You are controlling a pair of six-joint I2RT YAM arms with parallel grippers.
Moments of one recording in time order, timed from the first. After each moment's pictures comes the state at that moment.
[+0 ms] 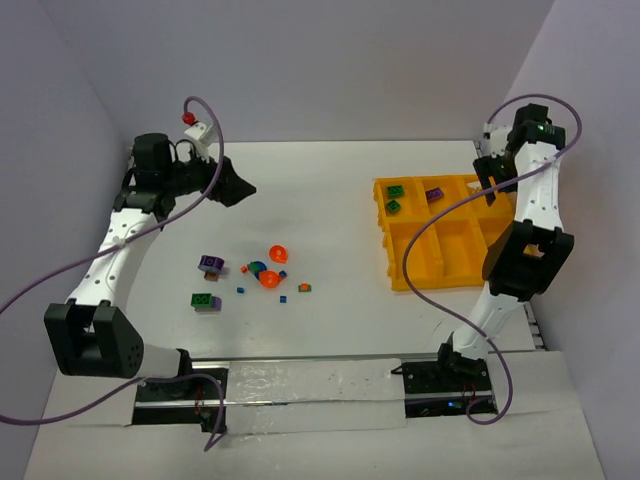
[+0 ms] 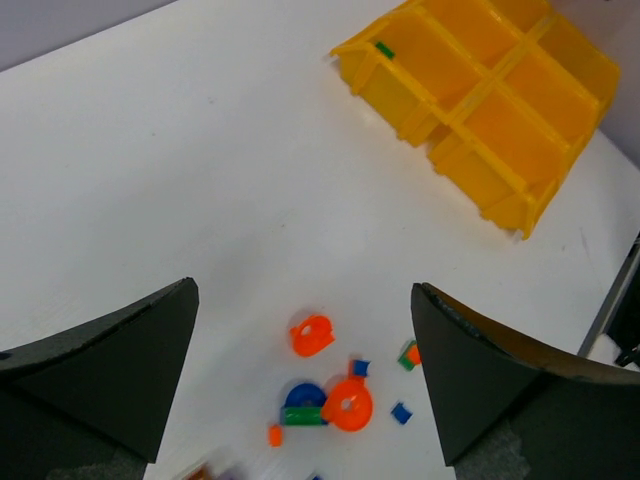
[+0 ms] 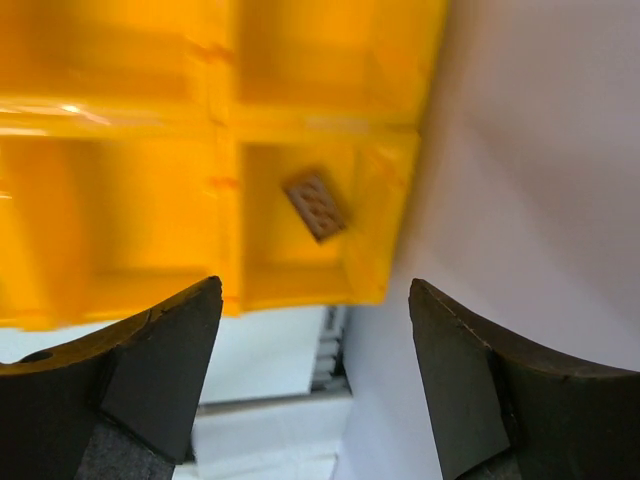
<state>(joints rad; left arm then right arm) -0.11 1.39 1.25 -0.29 0.77 0.00 -0.34 1.88 1.93 -1.23 0.09 -0.54</state>
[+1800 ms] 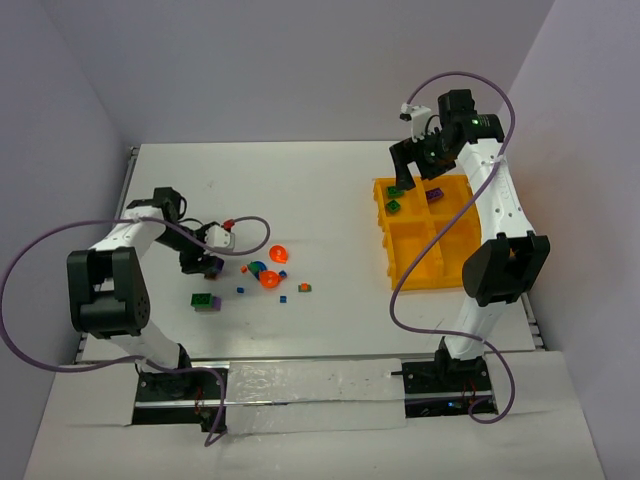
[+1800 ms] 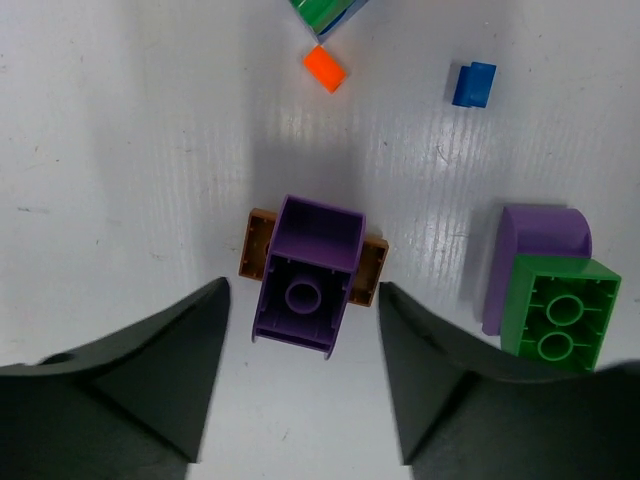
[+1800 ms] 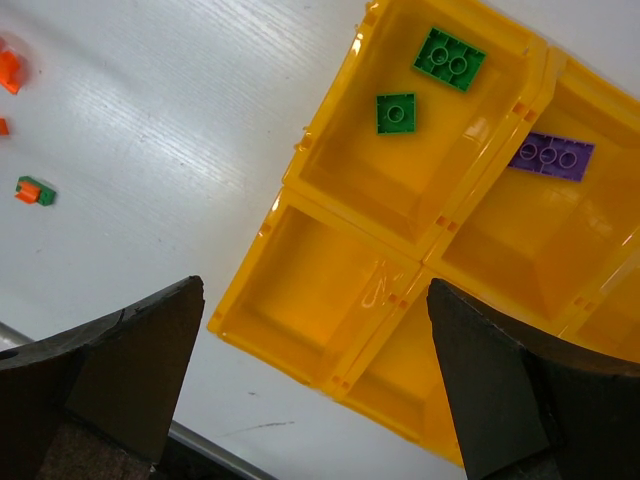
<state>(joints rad) 0.04 1.64 1.08 -0.96 0.54 1.62 0.06 1.80 1.96 -1.20 -0.32 -0.38</state>
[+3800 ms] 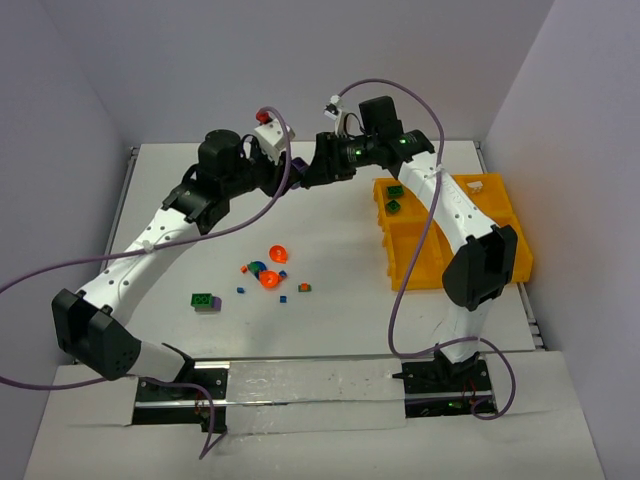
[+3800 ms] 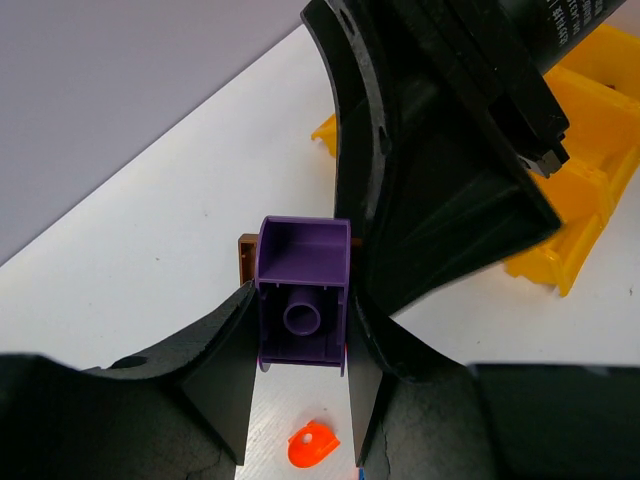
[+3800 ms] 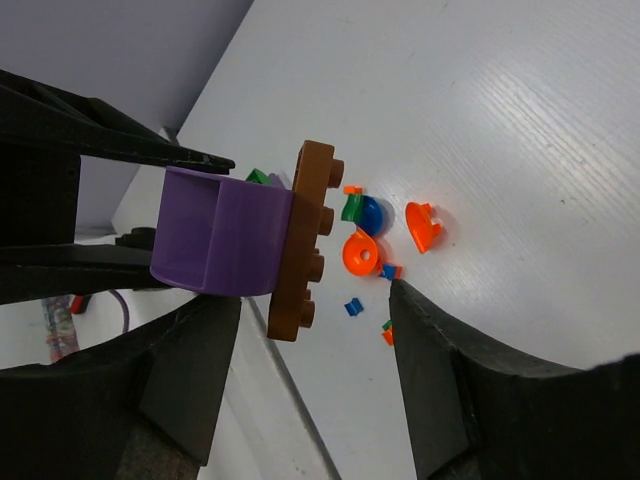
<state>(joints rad) -0.55 1.42 1.38 -0.22 0.31 0.11 0.42 1.83 1.87 -0.70 -0.77 0.25</state>
